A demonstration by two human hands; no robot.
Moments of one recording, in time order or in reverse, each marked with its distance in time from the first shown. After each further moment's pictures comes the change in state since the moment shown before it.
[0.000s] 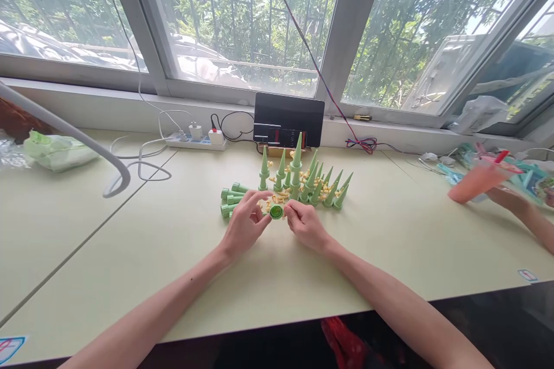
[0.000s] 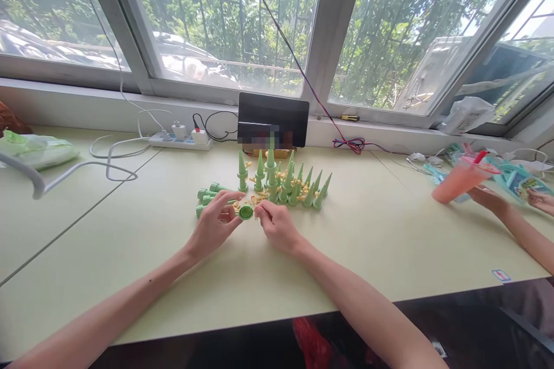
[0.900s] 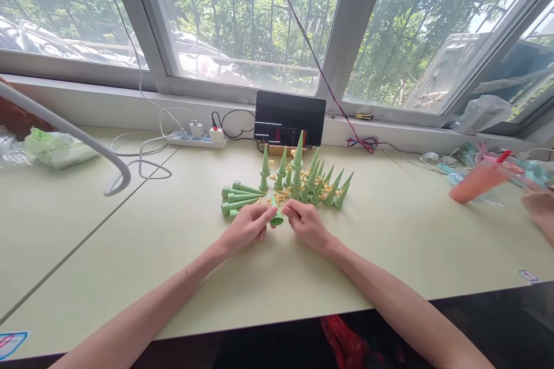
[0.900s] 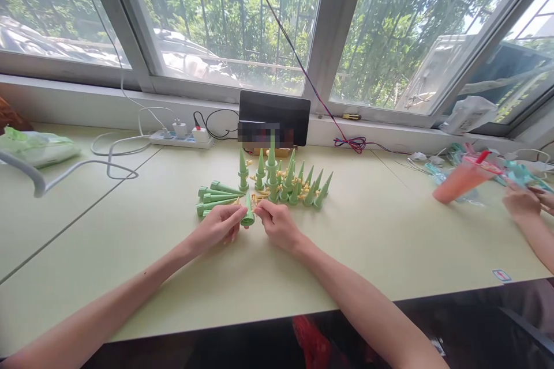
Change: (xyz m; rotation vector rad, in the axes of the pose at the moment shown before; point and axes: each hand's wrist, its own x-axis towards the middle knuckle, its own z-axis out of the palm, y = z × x) left_hand 0.002 0.007 -0.009 -0.221 -0.381 -0.286; right_hand 0.001 0.004 -0.002 -0.111 -0.014 -0.072
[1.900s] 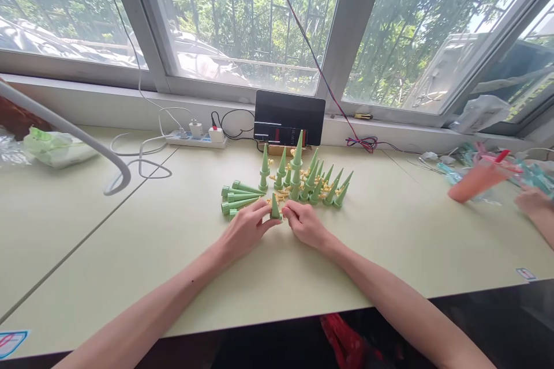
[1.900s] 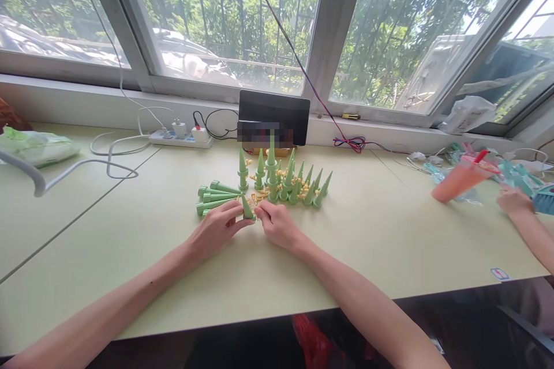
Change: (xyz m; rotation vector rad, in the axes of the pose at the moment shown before) left_hand 0.002 -0.023 0.002 0.666 0.233 0.472; right_hand 0.000 0.001 0.000 -0.044 -0.040 0.033
